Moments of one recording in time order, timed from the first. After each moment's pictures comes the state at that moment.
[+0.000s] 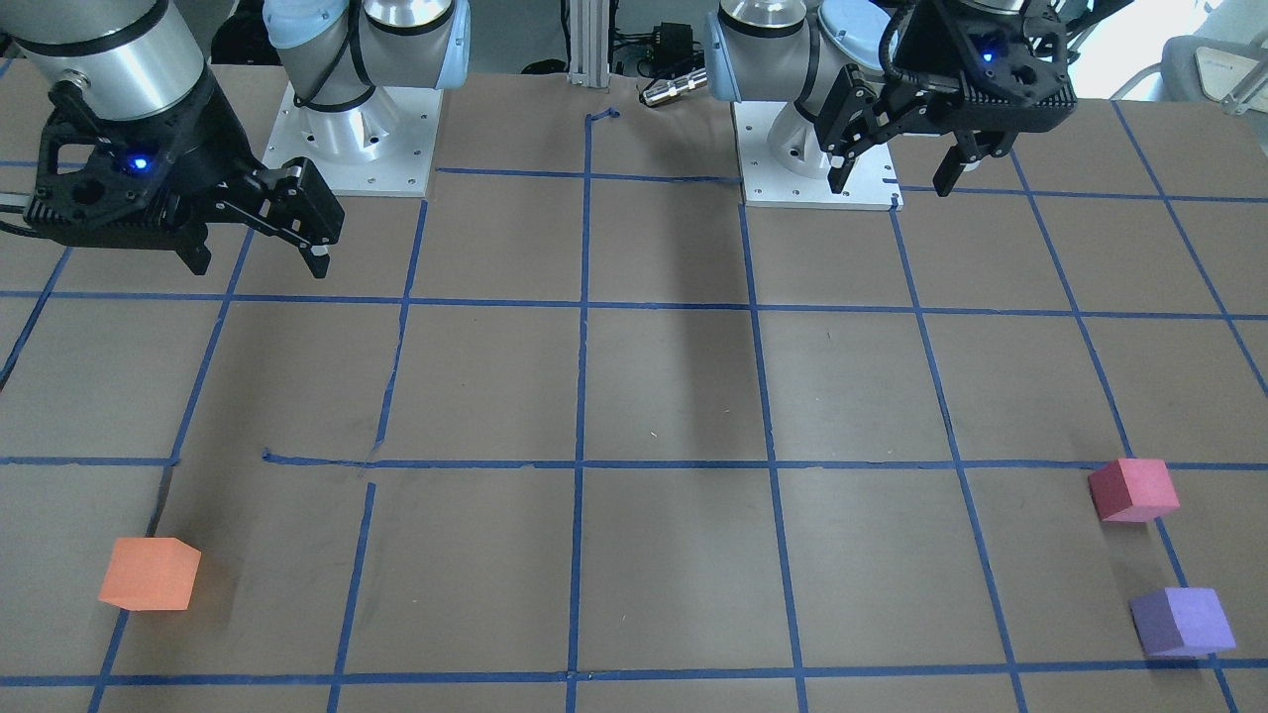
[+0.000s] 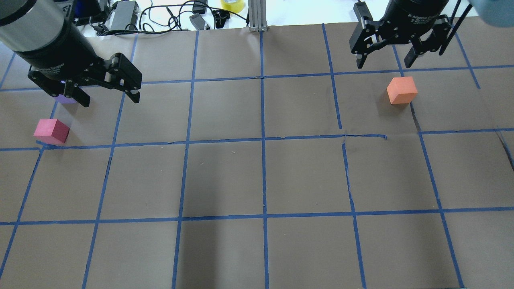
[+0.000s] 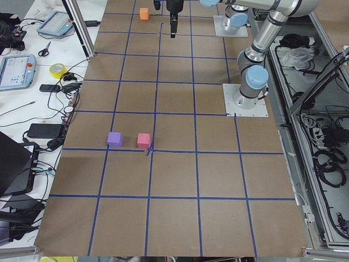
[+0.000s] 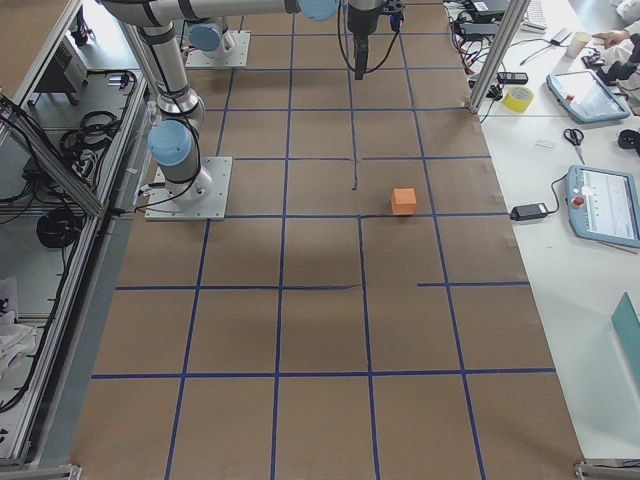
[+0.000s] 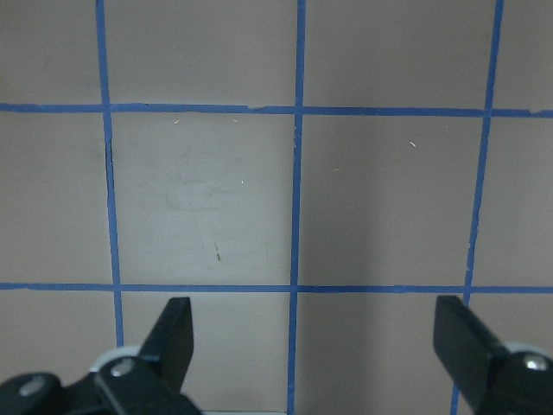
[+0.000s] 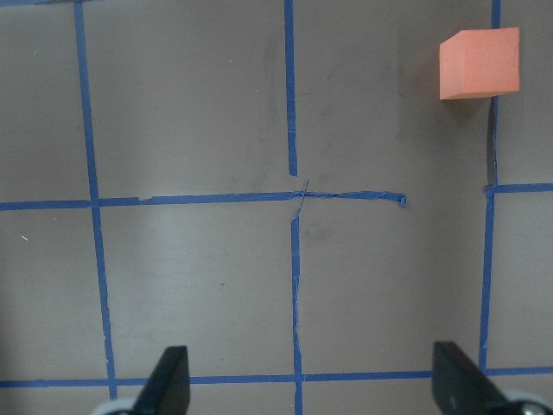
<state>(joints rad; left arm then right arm) -1.53 -1.44 -1.56 -1.64 1.55 0.01 1.56 -1.49 1.42 -1.51 -1.56 0.01</state>
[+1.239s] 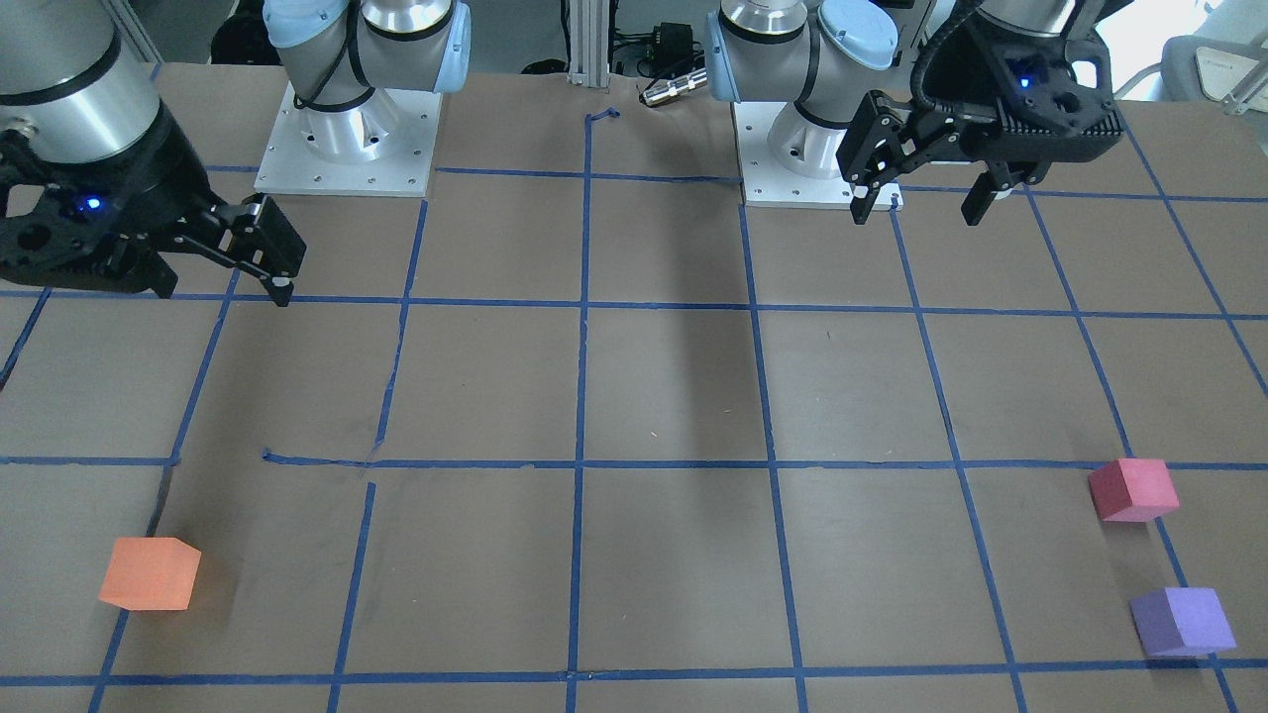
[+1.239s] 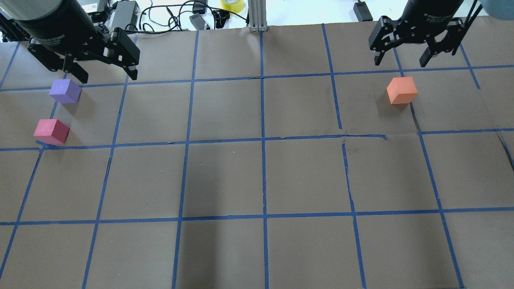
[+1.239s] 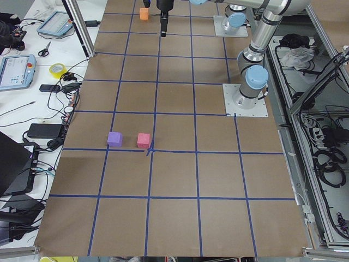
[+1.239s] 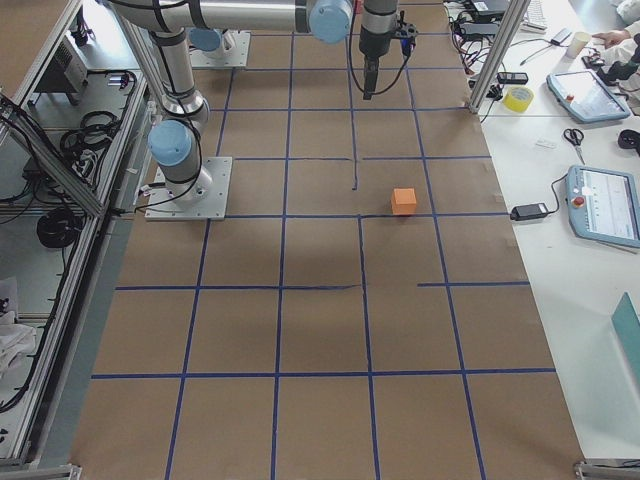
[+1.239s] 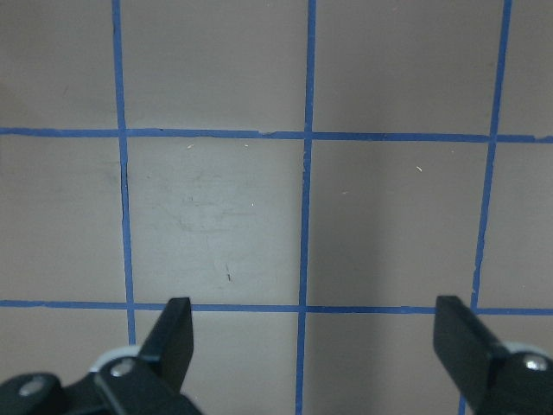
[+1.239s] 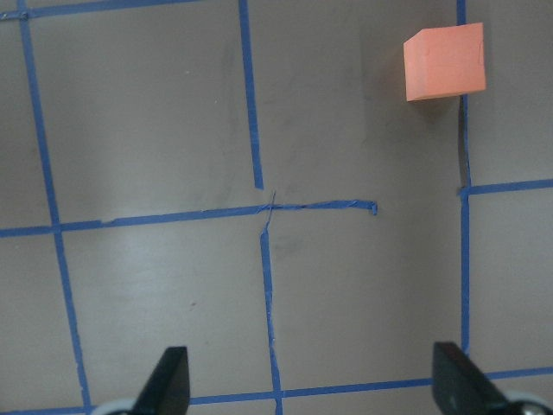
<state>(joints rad) -1.53 -1.54 -1.46 -1.63 1.57 0.02 1.43 -1.39 1.41 -1.58 -1.56 -0.01</state>
